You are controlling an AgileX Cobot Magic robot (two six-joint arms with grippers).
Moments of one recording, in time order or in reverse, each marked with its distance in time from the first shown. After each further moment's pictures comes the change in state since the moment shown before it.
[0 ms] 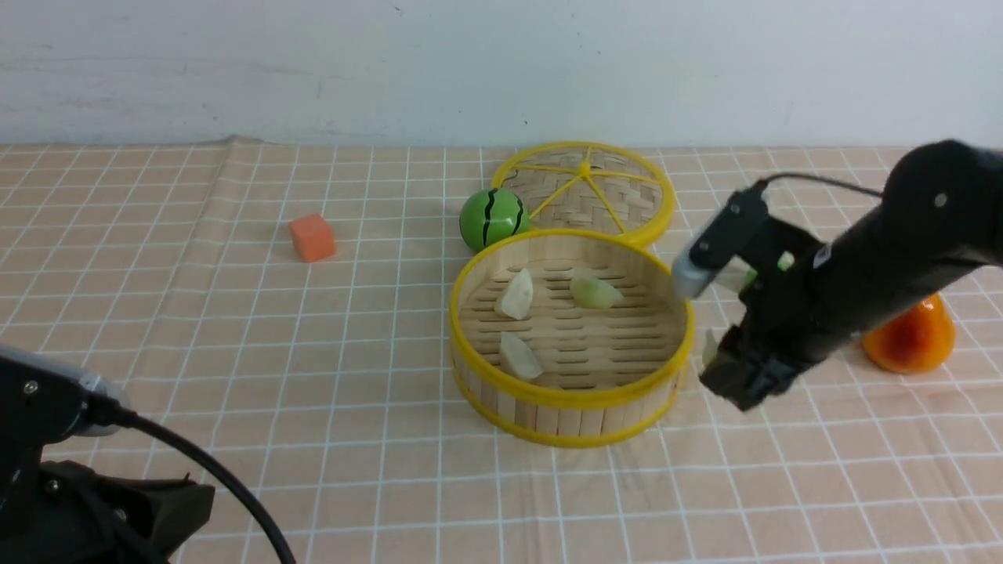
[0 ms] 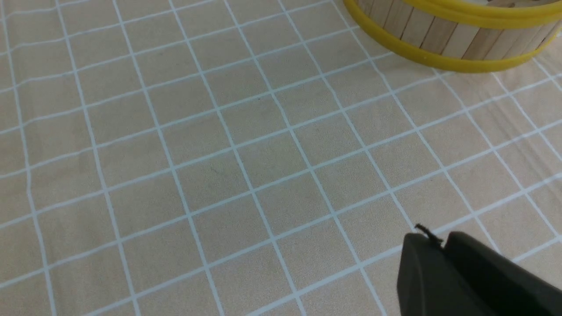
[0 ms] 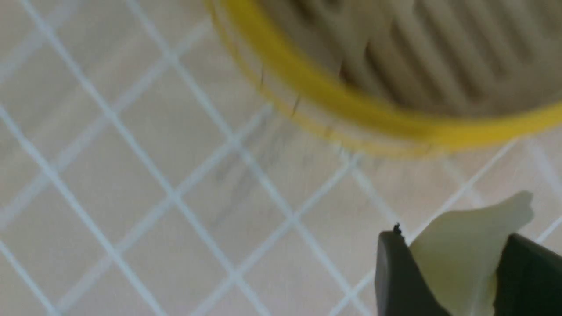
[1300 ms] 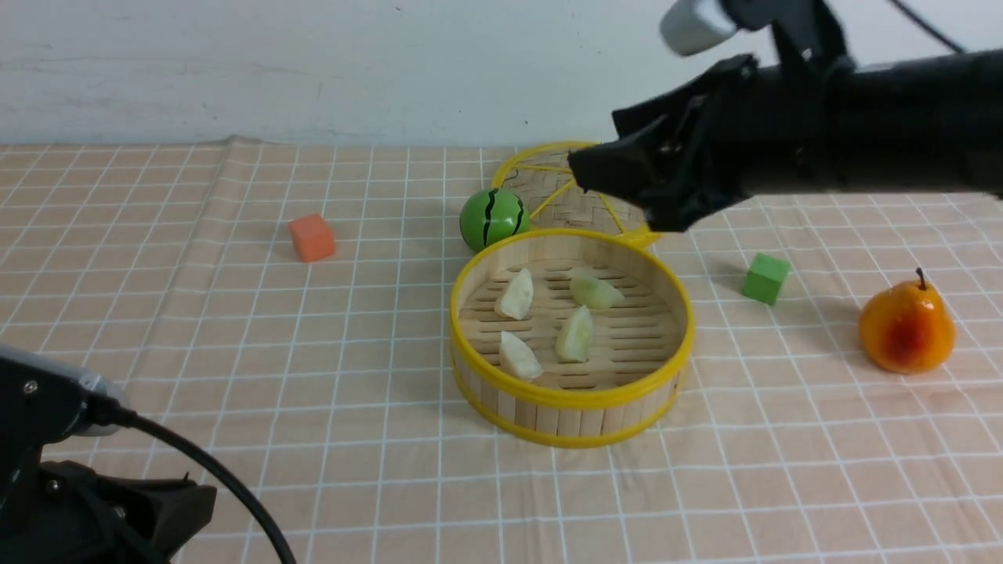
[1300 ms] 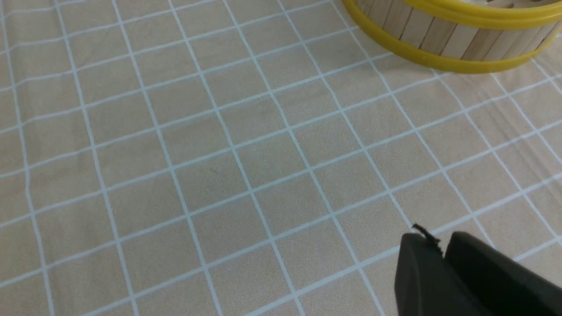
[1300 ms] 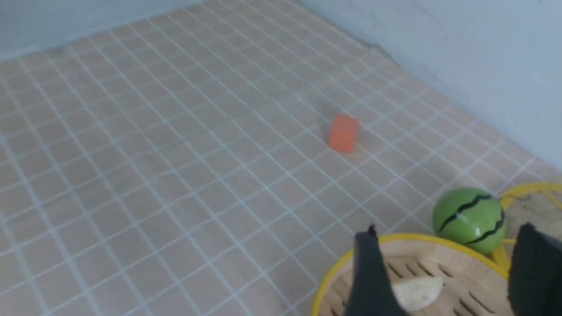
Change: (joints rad) right arm 0.110 -0.302 -0.021 0.566 -0.118 -0.333; left arm 0.000 0.000 0.000 -0.003 -0.001 0.000
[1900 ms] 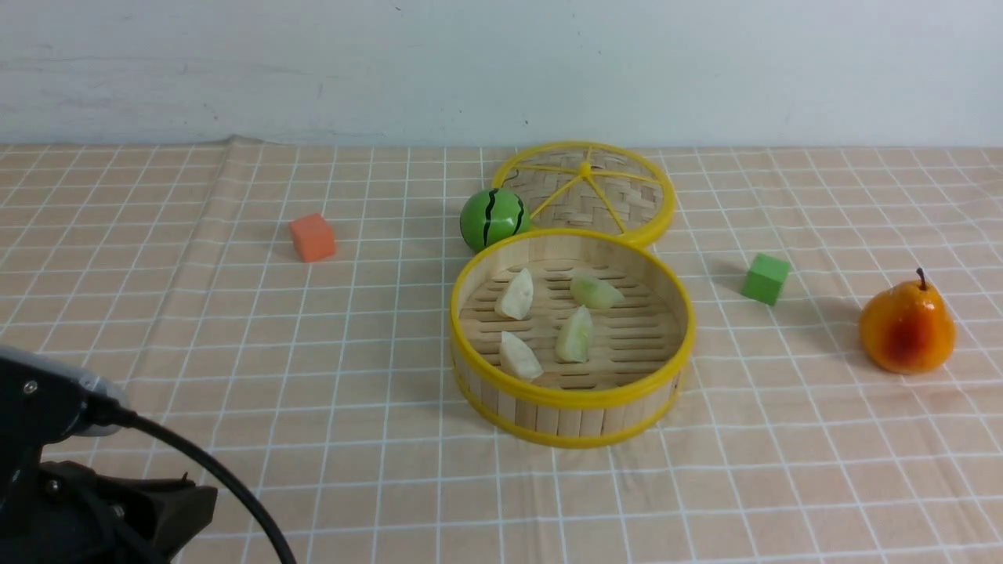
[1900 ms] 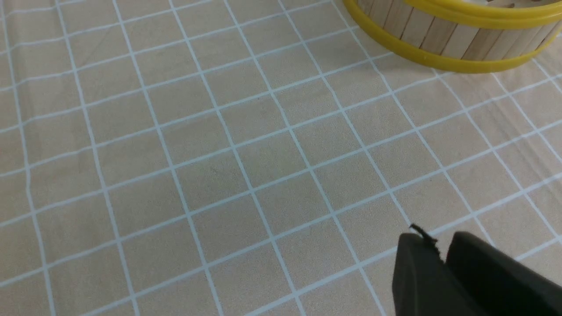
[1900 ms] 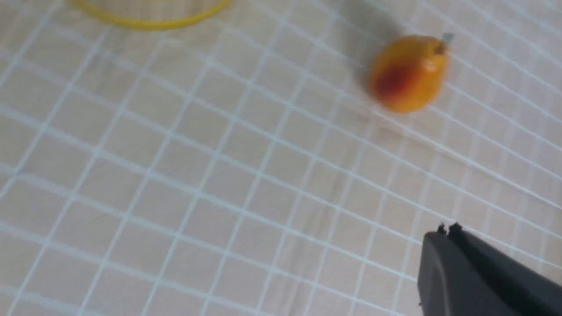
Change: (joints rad) right arm 0.000 -0.506 0.117 -1.323 0.618 1.143; left arm 0.000 0.000 0.000 0.000 0.001 0.000
